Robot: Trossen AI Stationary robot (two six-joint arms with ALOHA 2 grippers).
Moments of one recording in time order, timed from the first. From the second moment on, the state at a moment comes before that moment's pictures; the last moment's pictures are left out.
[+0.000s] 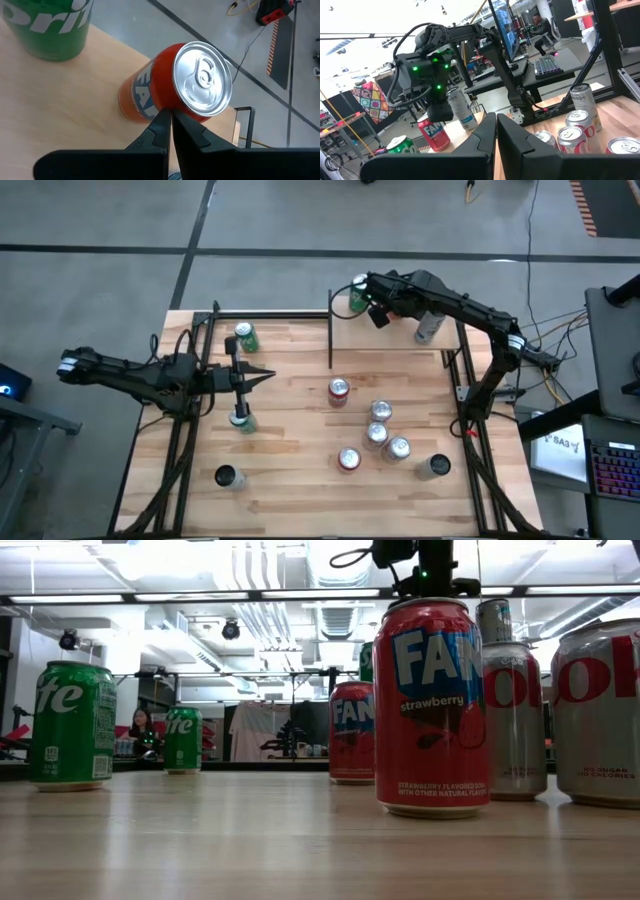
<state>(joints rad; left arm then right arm) -0.16 0.78 0.63 0.26 -0.28 0.45 -0.48 1.72 1.83 -1.44 0.67 0.51</state>
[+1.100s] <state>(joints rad) -0.16 0.78 0.63 0.26 -0.28 0.45 -0.49 1.71 1.83 -1.40 0.65 0.50</state>
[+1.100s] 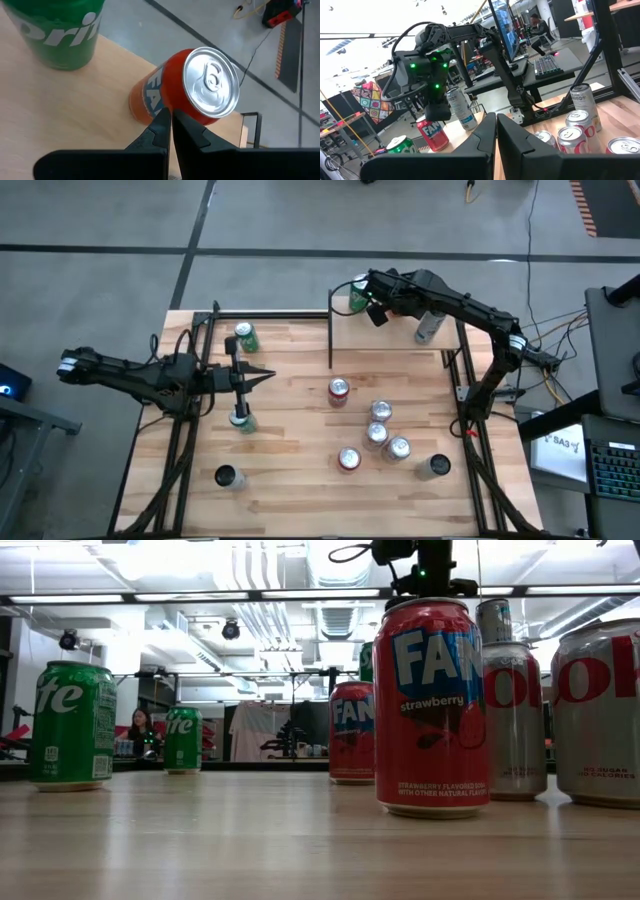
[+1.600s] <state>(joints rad) -0.16 0.78 0.63 0.26 -0.28 0.45 -0.49 1.71 1.83 -1.38 0.68 0.46</state>
